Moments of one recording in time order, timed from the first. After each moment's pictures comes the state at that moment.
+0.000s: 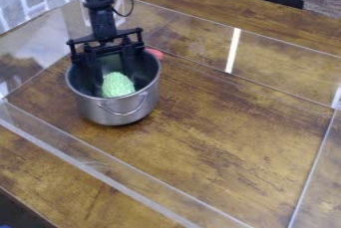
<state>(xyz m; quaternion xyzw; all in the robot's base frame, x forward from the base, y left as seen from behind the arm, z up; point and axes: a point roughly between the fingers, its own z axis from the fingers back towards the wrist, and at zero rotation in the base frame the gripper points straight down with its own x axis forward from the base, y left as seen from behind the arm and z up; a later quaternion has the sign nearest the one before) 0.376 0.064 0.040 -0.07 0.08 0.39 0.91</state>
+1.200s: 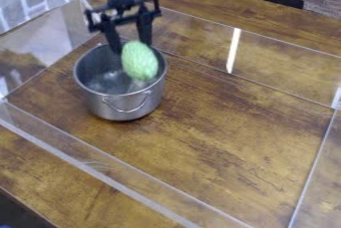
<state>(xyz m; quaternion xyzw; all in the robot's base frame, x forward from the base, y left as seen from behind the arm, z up) 0.399 0.051 0.092 -0.08 0.07 0.41 0.91</state>
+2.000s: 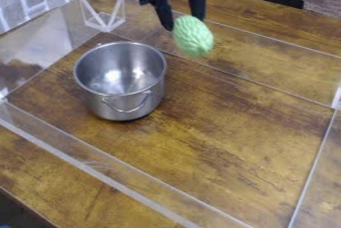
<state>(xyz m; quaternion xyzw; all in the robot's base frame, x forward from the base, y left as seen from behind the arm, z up) 0.422 -0.033 0.118 -0.11 0.09 0.36 0.92</state>
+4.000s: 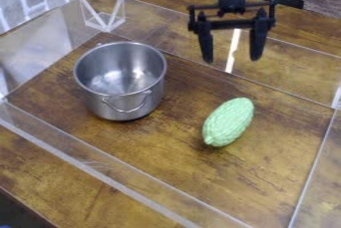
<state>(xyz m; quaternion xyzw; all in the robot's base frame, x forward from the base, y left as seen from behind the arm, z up) 0.401 -0.086 0.102 -0.07 0.13 0.21 0.97</state>
